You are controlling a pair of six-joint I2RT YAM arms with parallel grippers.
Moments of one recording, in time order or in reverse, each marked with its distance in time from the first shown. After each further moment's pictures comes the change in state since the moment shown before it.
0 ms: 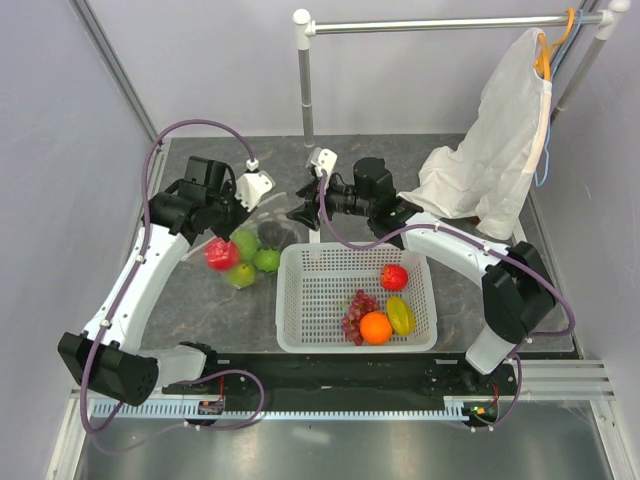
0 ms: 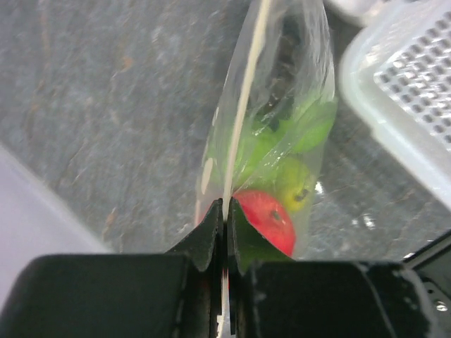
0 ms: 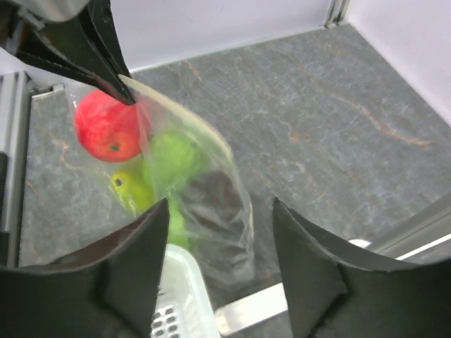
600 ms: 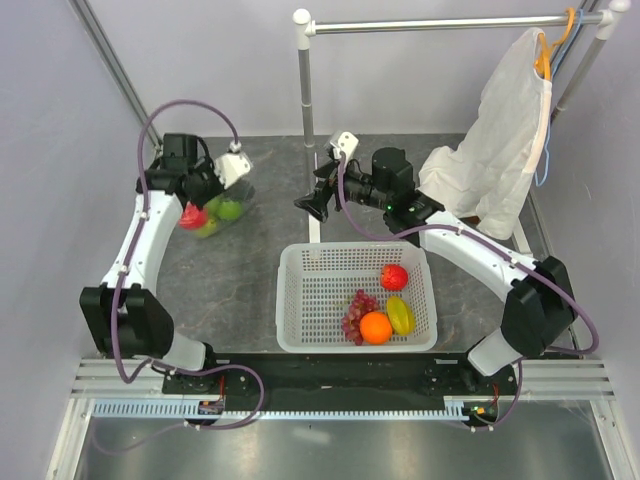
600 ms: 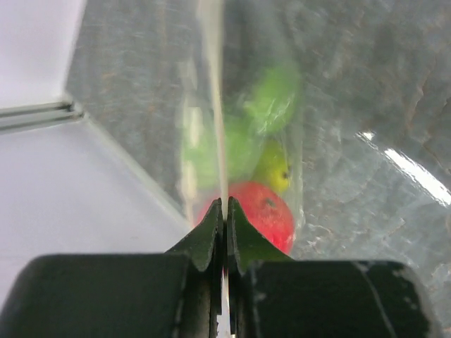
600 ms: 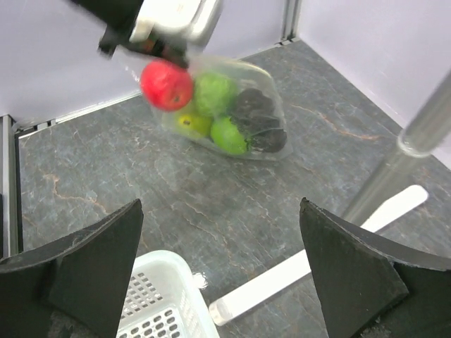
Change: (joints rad) left arm 0.273 0.252 0.144 0.173 -0.007 0.390; right arm -0.031 -0.103 0.019 -0.063 0.091 0.074
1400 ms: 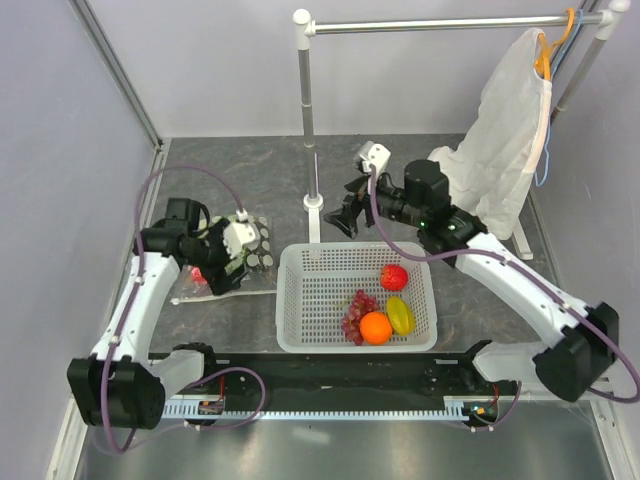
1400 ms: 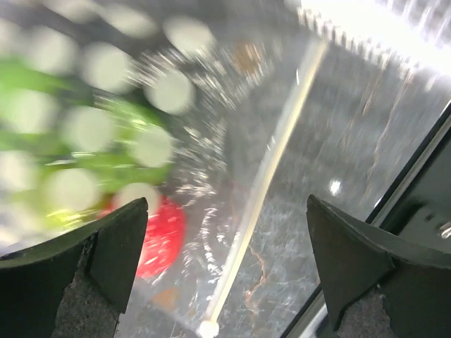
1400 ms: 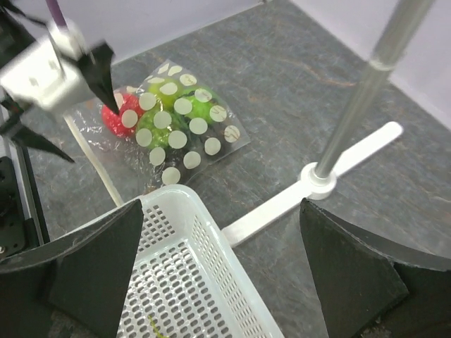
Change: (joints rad) left arm -0.005 -0.384 -0.576 -0.201 0.338 0.068; right arm -0.038 -0.242 -0.104 -0.247 0.040 -0.028
